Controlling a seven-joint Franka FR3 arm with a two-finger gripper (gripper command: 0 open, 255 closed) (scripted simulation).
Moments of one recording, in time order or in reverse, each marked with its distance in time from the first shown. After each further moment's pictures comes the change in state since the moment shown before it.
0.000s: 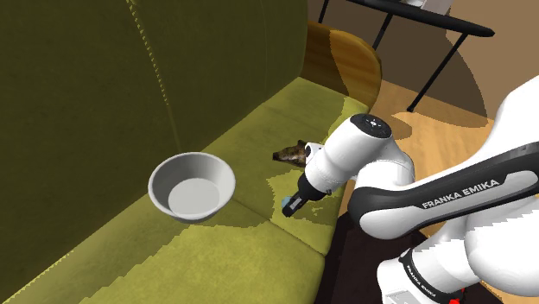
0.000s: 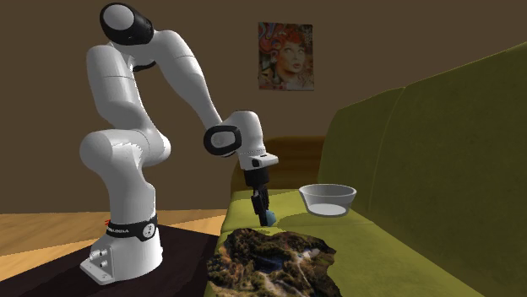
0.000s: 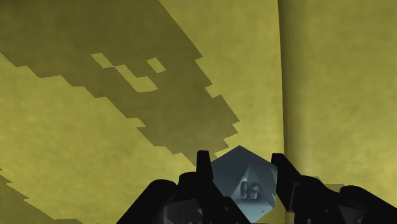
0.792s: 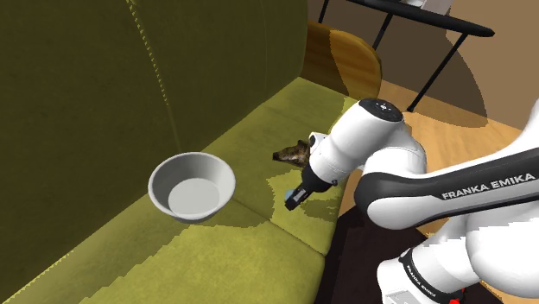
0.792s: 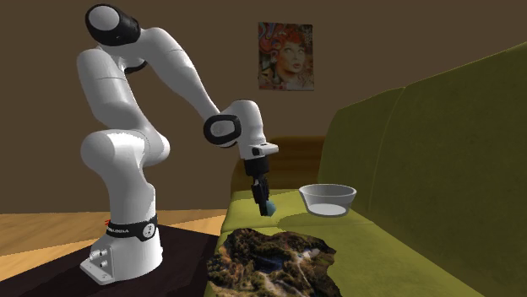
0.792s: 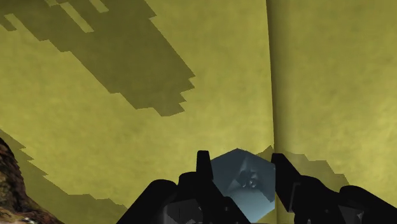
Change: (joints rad) arm 0.039 -0.115 -0.040 0.018 0.034 -0.132 -0.031
